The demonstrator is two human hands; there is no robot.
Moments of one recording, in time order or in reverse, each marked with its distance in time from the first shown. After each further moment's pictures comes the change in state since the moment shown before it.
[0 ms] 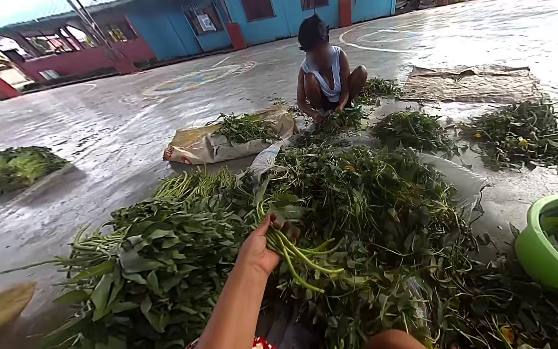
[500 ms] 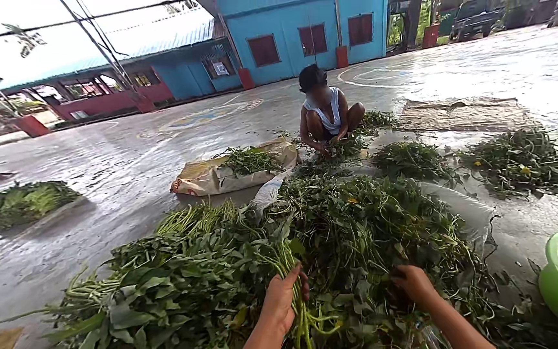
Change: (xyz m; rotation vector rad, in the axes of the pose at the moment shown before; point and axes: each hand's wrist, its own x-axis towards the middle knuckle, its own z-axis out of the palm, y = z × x) left_hand 0.015 -0.031 0.007 0.380 -0.044 -0.002; right_hand -0.032 0.126 -0.150 0.421 1.054 0.213
